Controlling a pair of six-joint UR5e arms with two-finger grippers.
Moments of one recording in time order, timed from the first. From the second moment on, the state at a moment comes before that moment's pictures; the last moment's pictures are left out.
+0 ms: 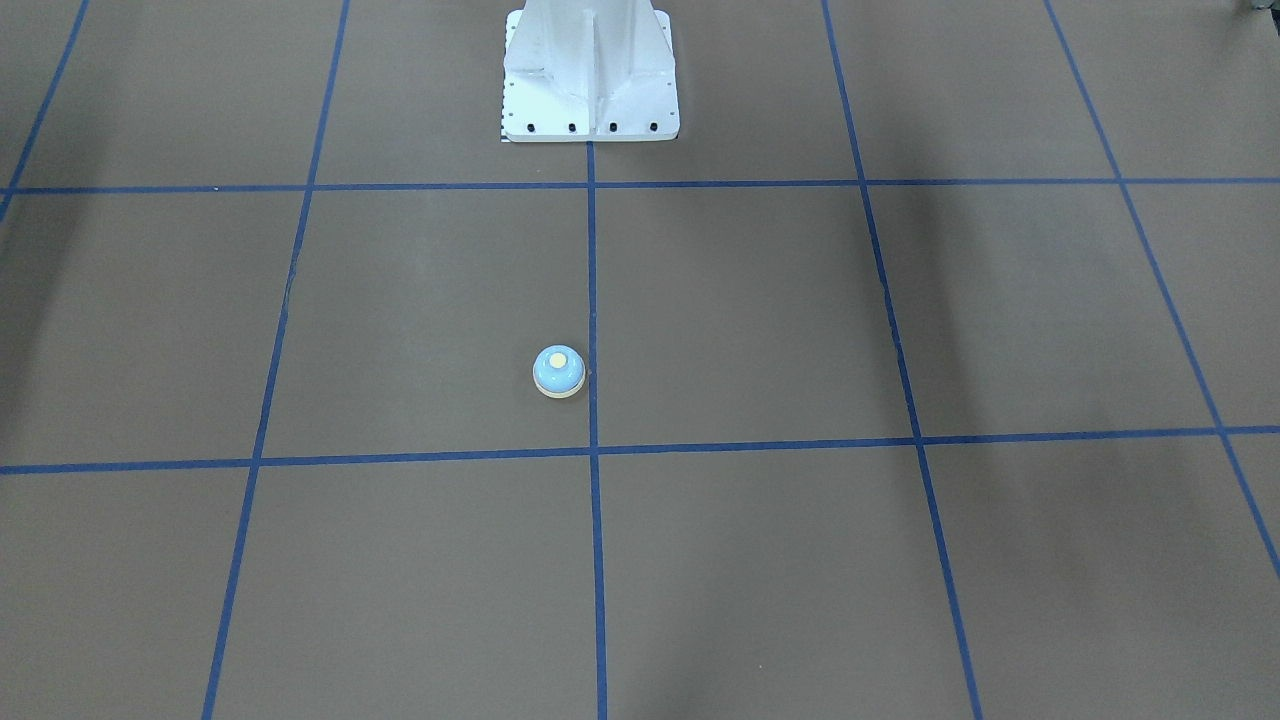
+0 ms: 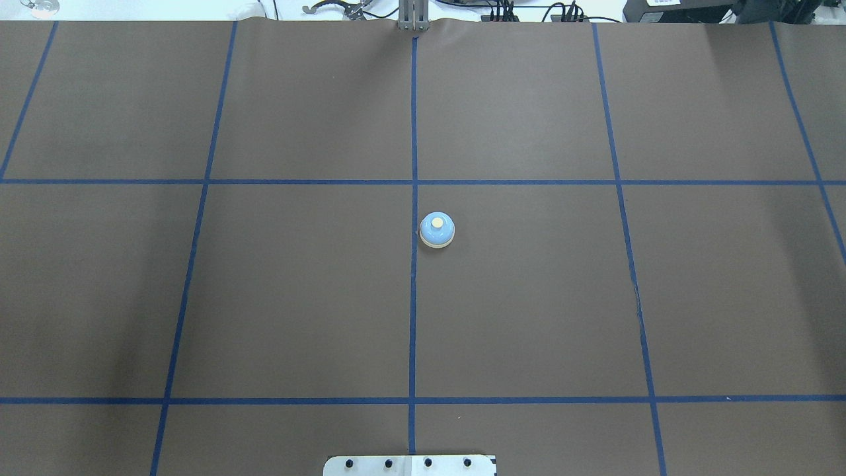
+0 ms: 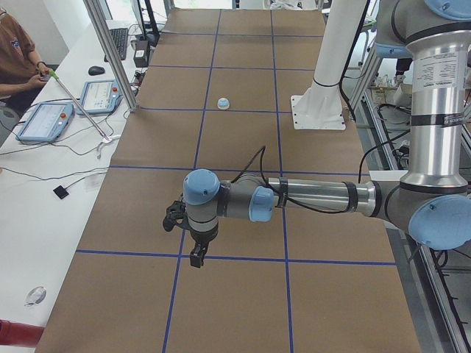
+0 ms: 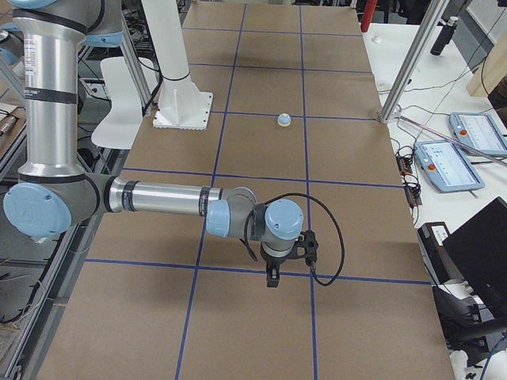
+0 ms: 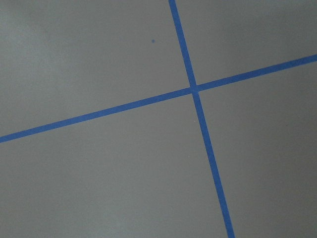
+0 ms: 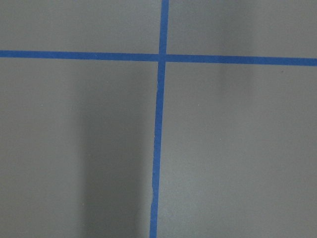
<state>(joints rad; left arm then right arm) -1.56 -1.51 -1.67 -1.63 -2.26 0.17 1.59 -1.64 1.62 -1.61 2.35 -0.10</state>
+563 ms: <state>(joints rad) -1.56 -1.50 -1.68 -1.64 -2.26 0.18 1.59 -1.65 1.67 -1.62 2.31 -0.09</state>
